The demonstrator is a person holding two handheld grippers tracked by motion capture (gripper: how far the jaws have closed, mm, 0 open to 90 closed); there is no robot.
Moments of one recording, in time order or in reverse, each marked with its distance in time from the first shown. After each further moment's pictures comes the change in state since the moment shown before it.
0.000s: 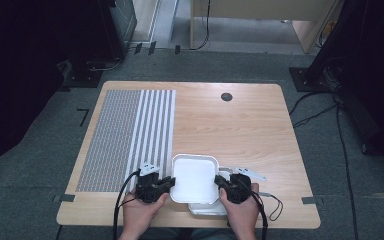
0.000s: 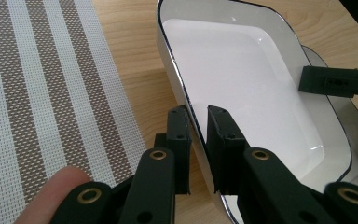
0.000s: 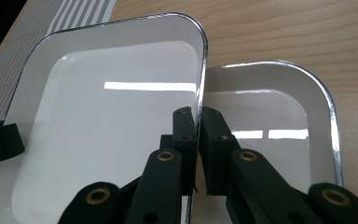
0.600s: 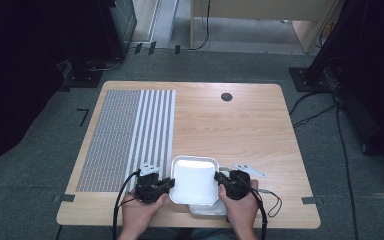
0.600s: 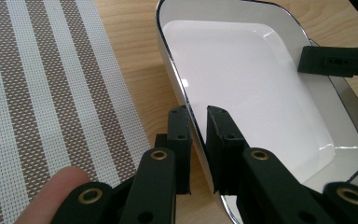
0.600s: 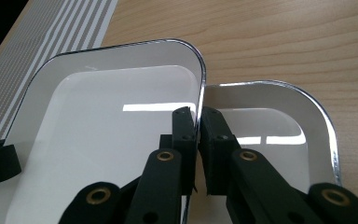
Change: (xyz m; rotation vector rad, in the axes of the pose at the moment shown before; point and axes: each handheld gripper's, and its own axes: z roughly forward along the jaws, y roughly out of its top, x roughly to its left) left arm 0.002 -0.001 0.000 0.021 -0.001 0.007; right arm 0.001 0.007 0.005 -0.019 -0.012 -0.003
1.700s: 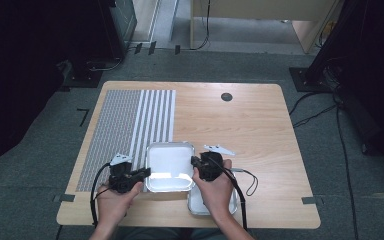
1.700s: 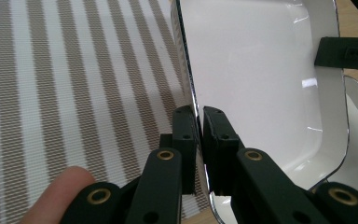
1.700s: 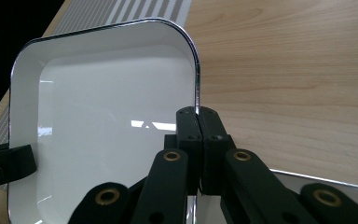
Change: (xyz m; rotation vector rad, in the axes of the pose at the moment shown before) left arm 0.062 0.019 -0.040 -0.056 0.065 -0.065; right arm 0.076 0.038 0.034 0.027 0.030 -0.093
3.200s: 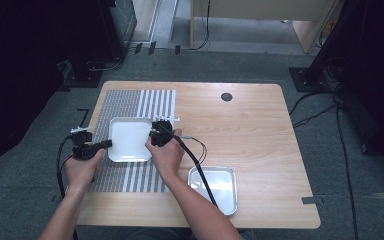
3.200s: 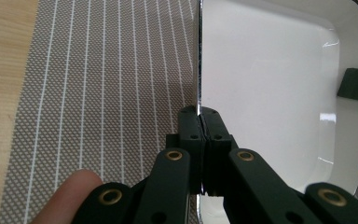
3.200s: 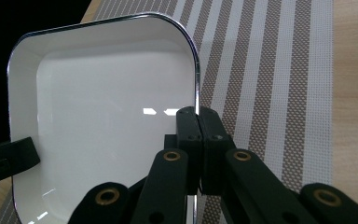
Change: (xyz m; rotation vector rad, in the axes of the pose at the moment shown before) left arm 0.140 0.065 0.004 -0.055 0.157 -0.126; right arm 0.097 0.059 0.136 0.046 0.018 0.016
